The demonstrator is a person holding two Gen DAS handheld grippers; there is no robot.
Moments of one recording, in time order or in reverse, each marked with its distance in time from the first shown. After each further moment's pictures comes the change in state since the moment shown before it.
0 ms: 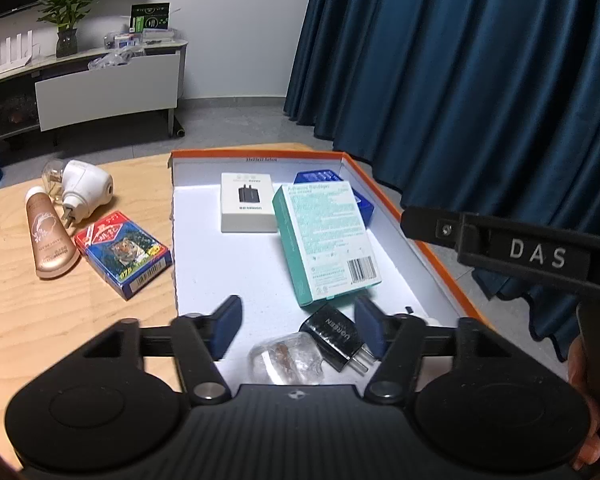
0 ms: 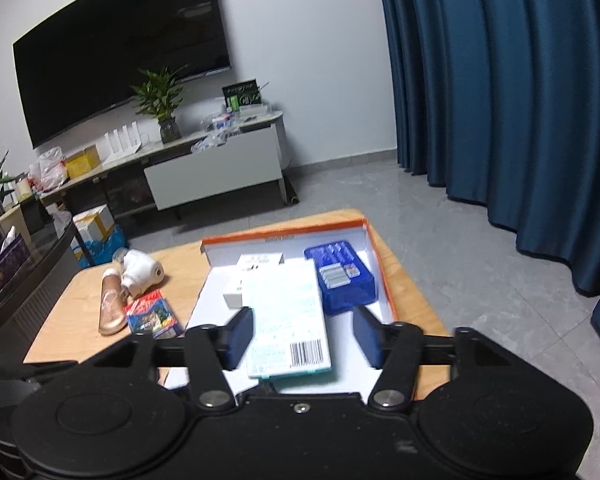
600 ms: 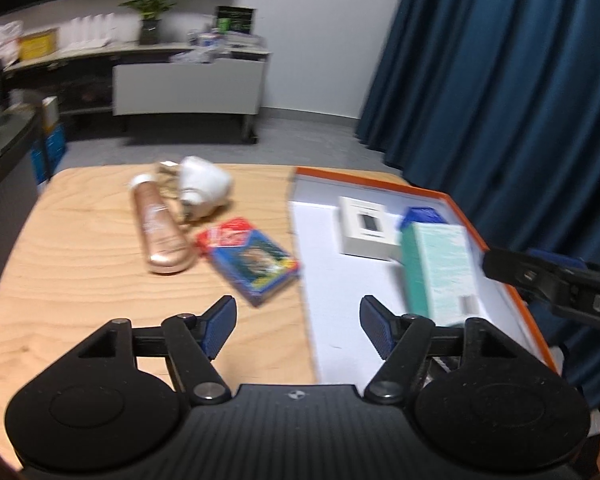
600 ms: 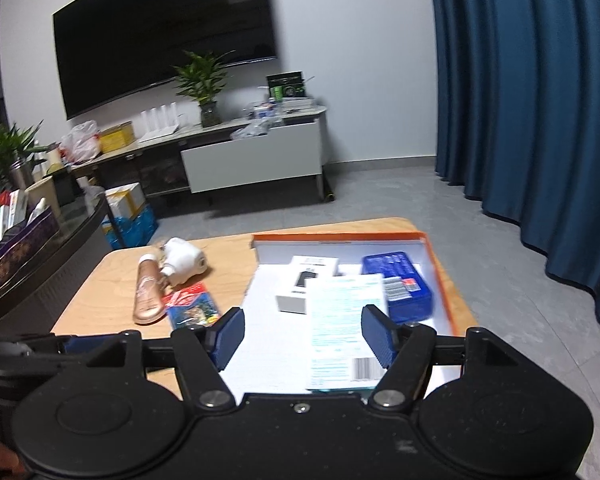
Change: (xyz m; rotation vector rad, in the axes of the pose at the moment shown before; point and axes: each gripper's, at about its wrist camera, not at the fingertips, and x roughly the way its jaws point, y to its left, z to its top) left arm -0.023 0.081 0.005 -0.168 -0.041 0.156; right arm 0.017 0.050 0.009 -0.111 0.039 0.089
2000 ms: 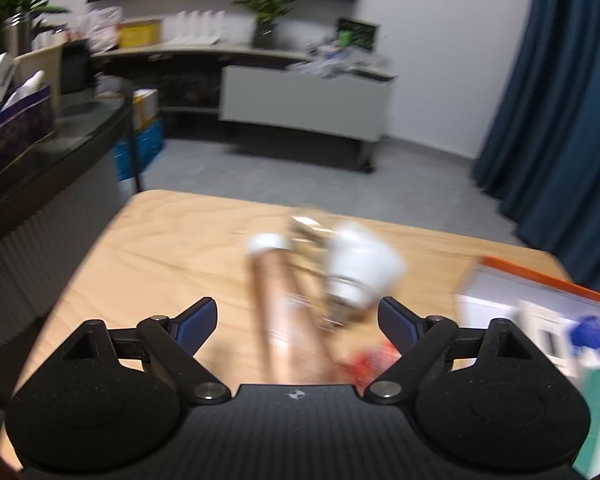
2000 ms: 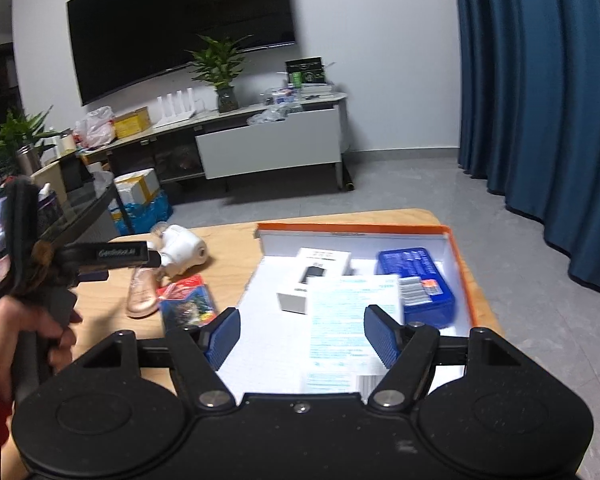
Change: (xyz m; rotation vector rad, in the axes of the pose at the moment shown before) left arm 0.086 0.088 0.063 -0.157 -0.042 0.311; right arm 0.037 -0.013 0.001 -0.044 0.030 0.069
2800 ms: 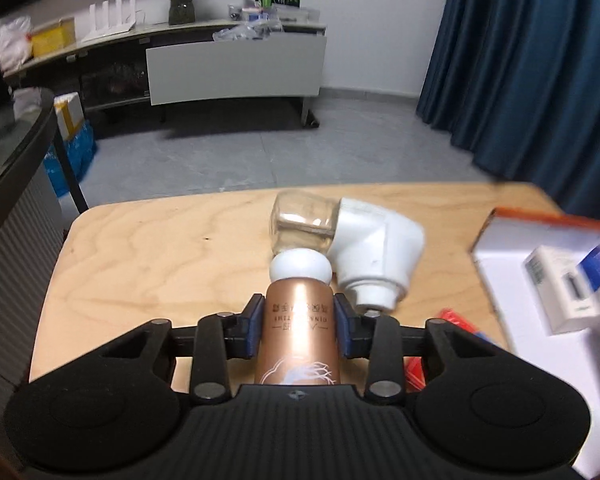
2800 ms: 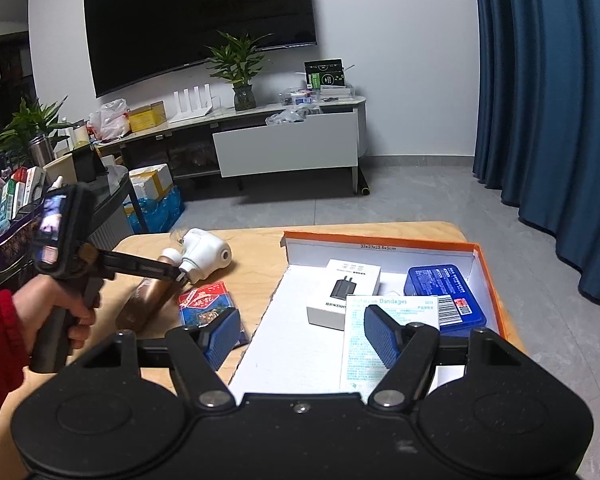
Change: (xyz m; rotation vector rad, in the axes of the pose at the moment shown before) left arm 0.025 0.018 0.006 0.200 0.093 -0.199; right arm 0.007 0.018 0.009 -0.023 0.001 0.006
